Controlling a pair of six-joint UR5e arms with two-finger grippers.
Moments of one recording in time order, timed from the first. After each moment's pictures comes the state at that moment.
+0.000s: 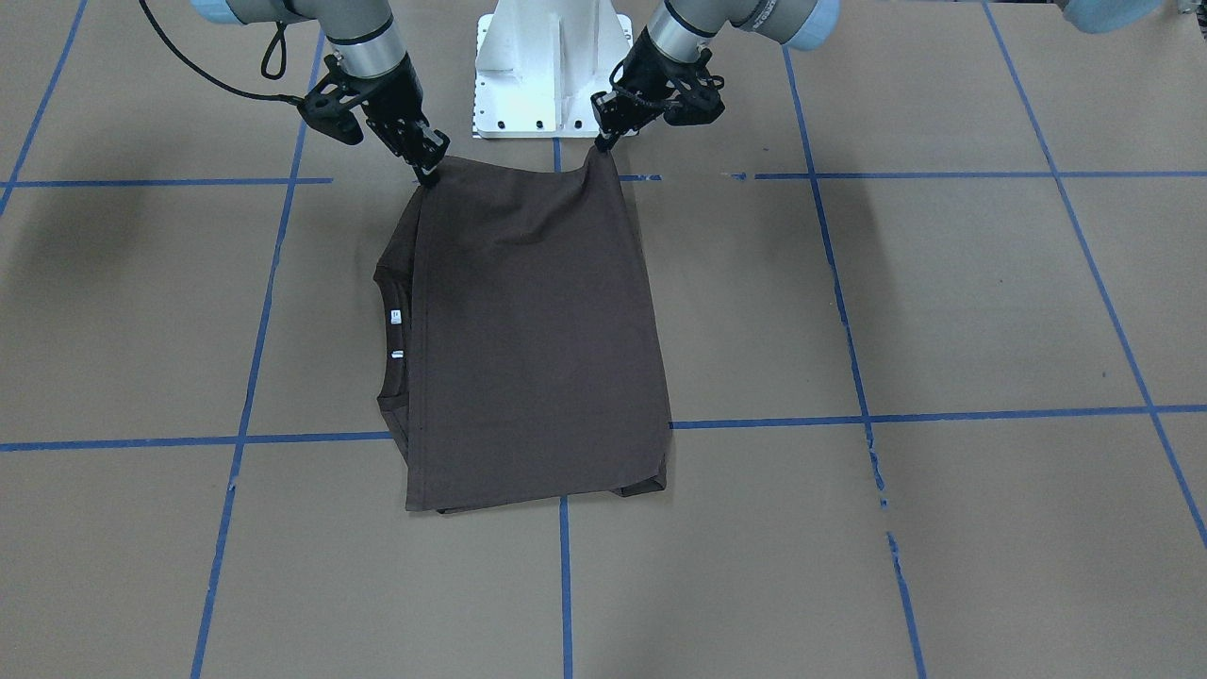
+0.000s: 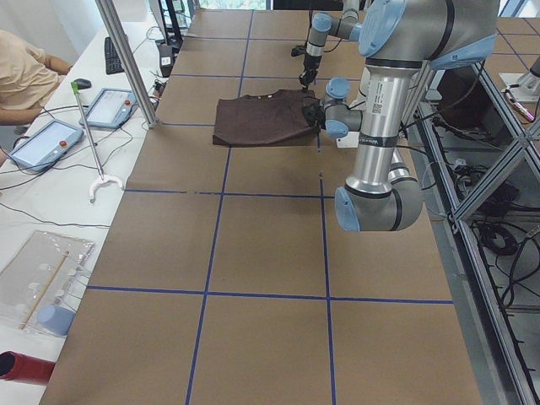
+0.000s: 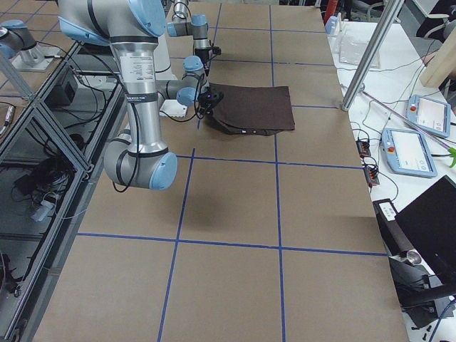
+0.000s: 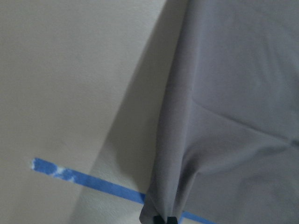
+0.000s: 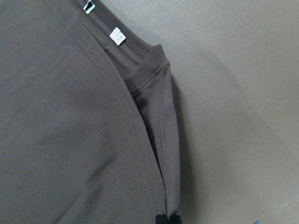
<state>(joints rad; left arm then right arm) -0.15 -1.88 -2.01 -2.11 -1.60 -1.99 0.23 -1.40 2.15 -1.37 1.60 2.08</state>
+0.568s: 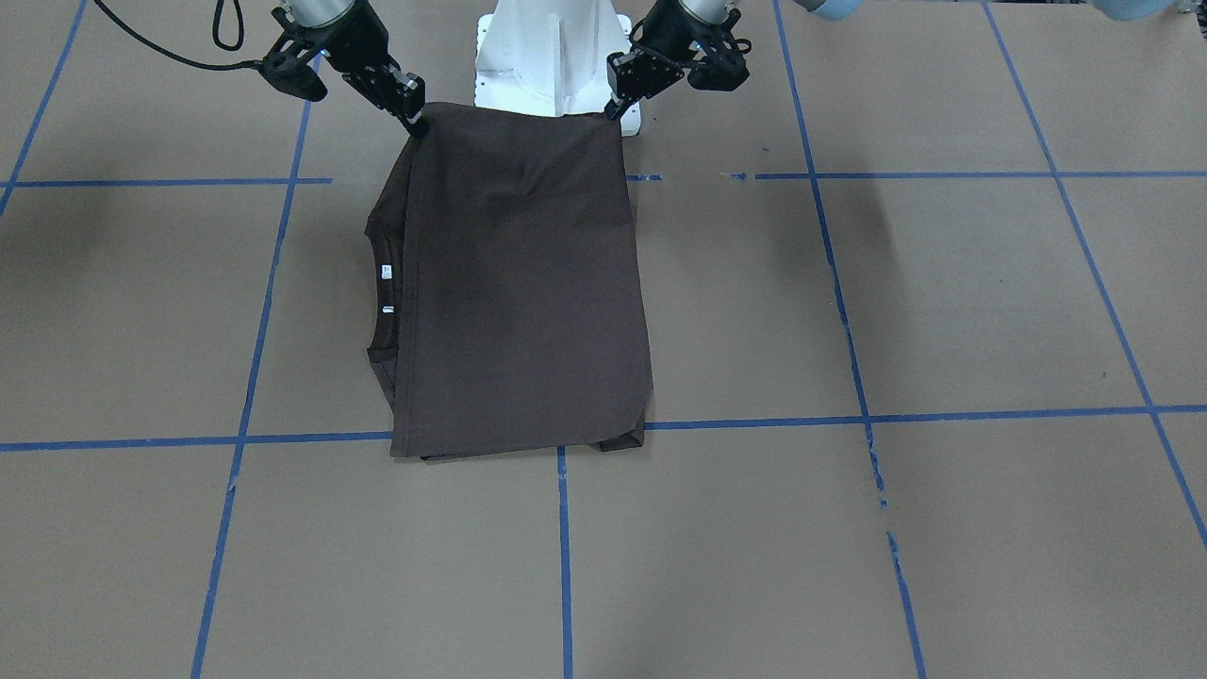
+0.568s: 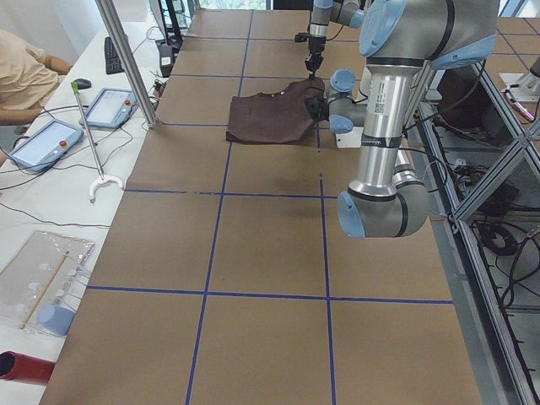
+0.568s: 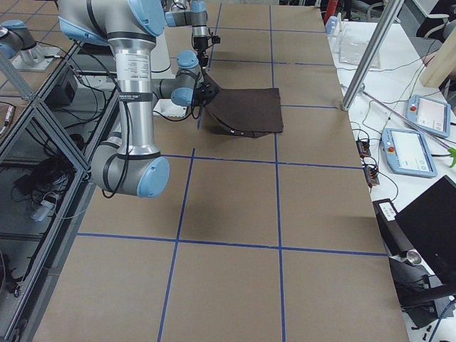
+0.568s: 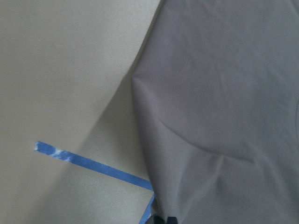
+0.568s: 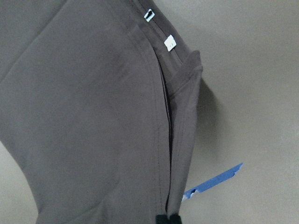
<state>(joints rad) -0.18 -1.81 -2.14 -2.10 -1.62 -2.00 0.32 -1.52 2.25 -1.17 1.77 2.04</state>
